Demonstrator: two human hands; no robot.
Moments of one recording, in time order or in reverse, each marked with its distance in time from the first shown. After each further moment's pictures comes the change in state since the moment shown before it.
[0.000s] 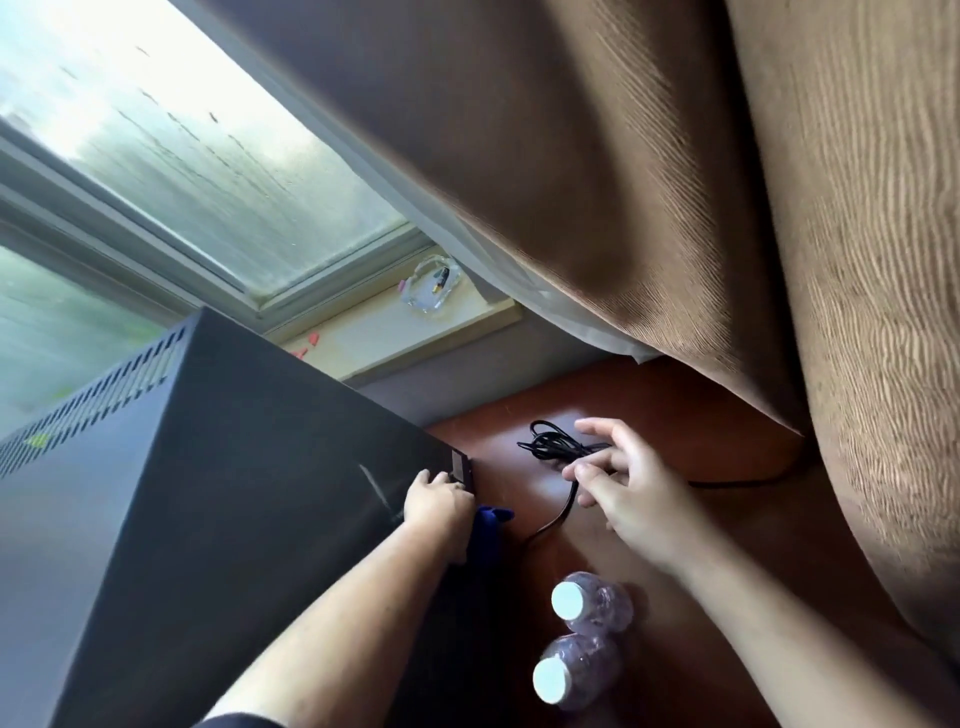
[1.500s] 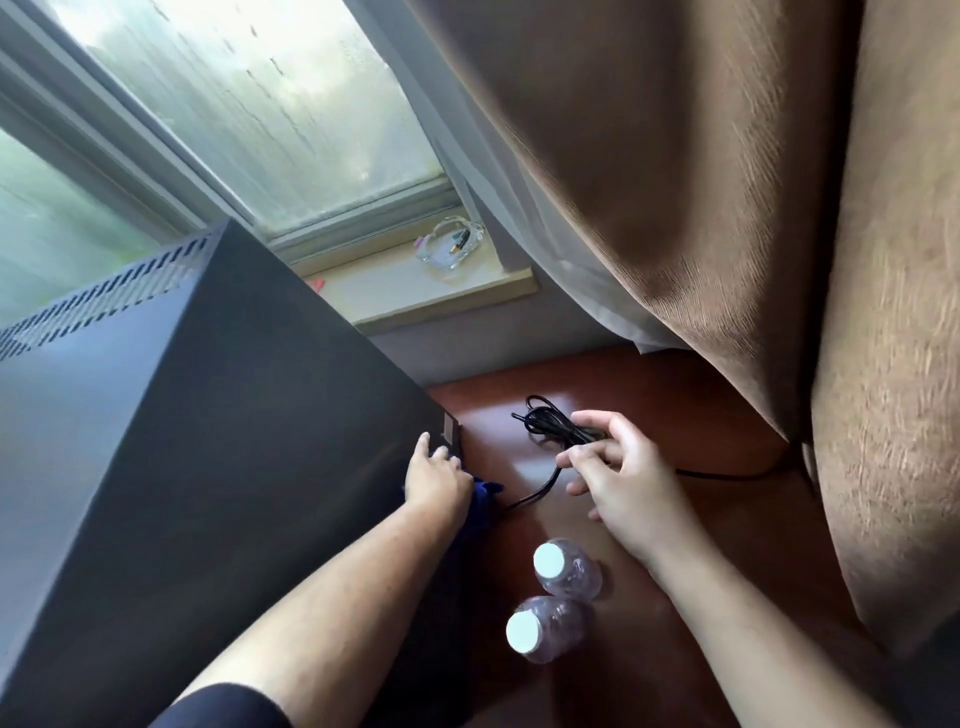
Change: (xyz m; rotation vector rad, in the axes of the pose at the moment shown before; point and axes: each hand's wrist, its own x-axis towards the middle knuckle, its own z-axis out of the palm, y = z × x) left_hand -0.011 0.025 0.016 -0.001 0.020 -0.048; right_hand -0.020 -0.004 0.011 -0.047 0.038 -0.012
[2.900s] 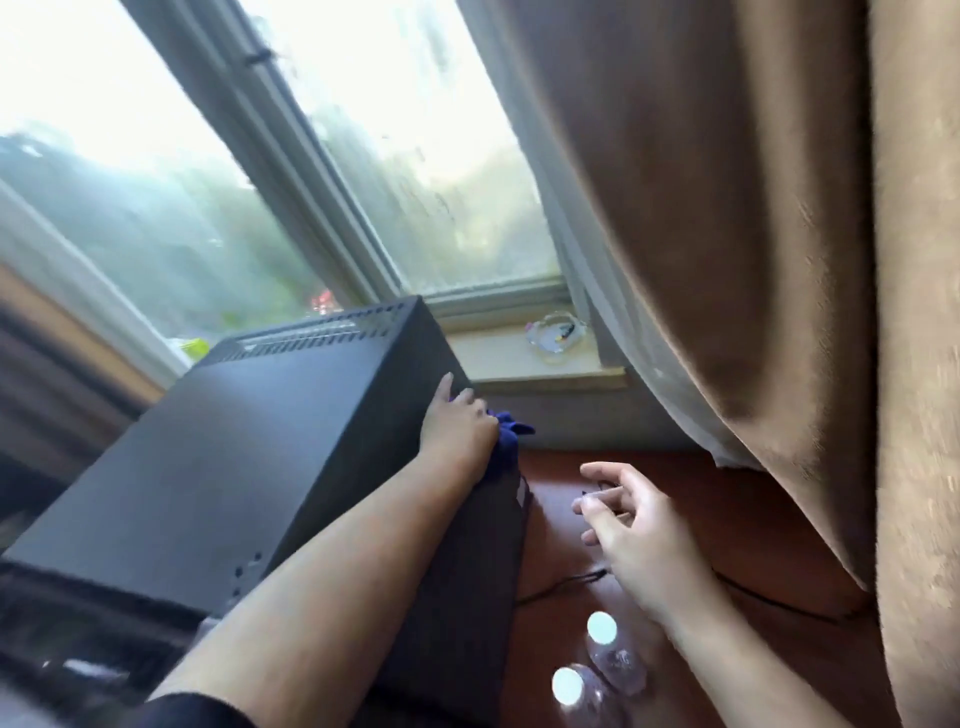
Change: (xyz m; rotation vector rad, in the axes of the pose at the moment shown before) left_hand -0.103 -0.117 -0.086 -0.137 0.344 -0.293; right_hand -0.037 -0.071 0.022 -0.162 -0.130 -0.208
